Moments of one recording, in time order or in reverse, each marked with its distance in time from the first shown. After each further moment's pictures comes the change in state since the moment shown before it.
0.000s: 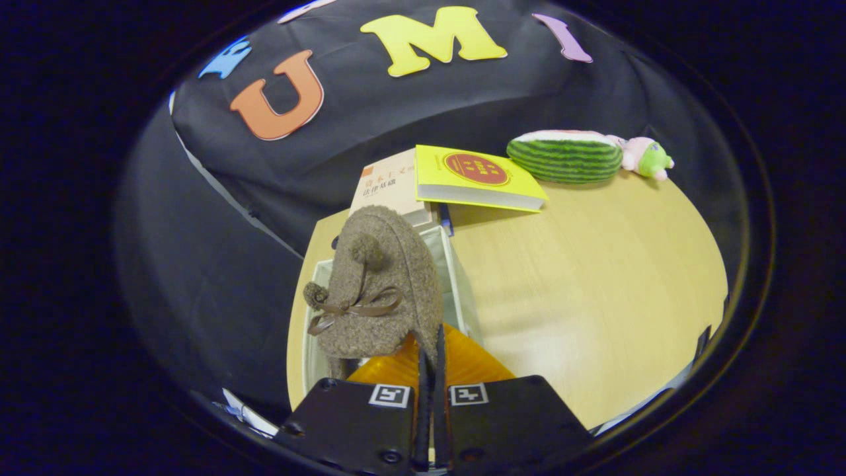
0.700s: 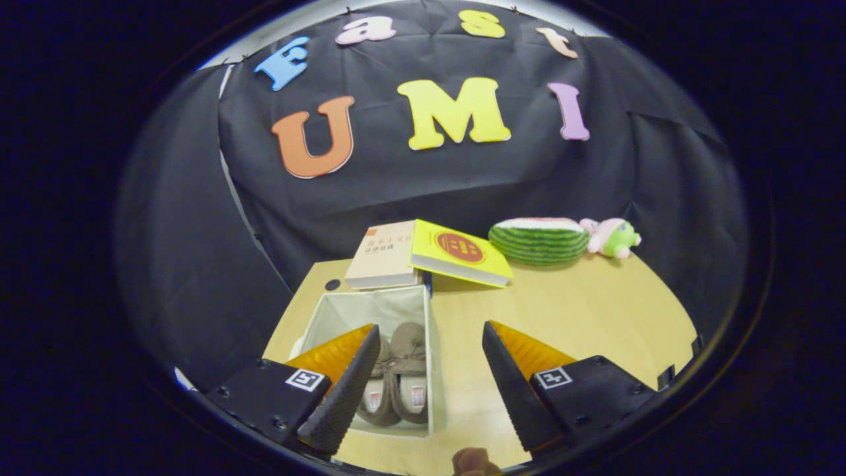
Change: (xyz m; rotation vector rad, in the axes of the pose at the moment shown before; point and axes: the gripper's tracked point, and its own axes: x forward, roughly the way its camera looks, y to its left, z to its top) arm -0.107 -0.015 0.038 -0.219 -0.379 -0.083
